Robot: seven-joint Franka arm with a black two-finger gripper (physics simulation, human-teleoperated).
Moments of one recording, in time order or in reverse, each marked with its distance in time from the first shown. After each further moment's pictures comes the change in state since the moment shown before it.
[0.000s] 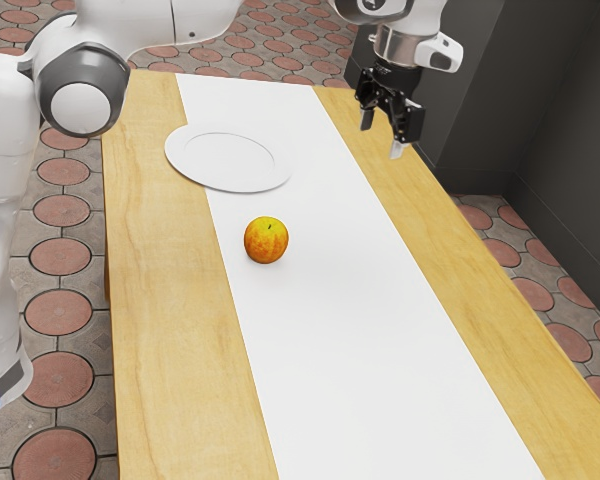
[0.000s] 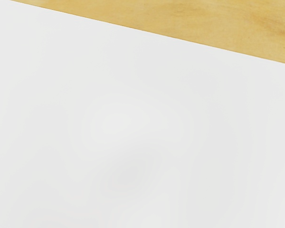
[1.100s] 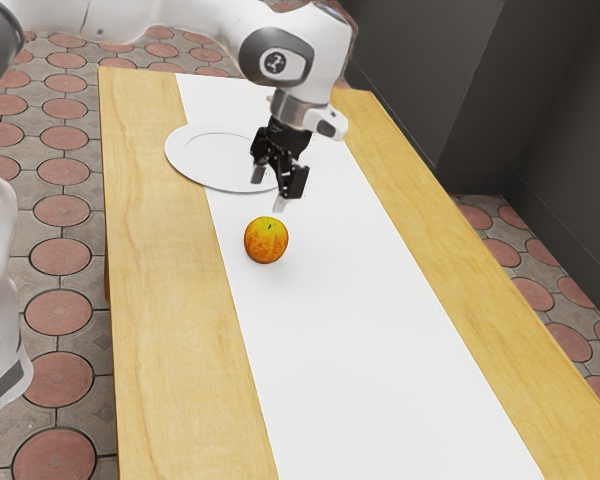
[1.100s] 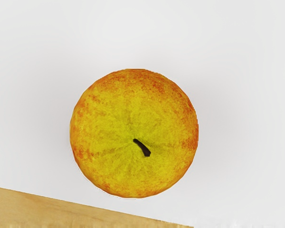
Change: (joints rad) arm -0.020 -0.434 0.105 -0.860 -0.015 0.198 0.088
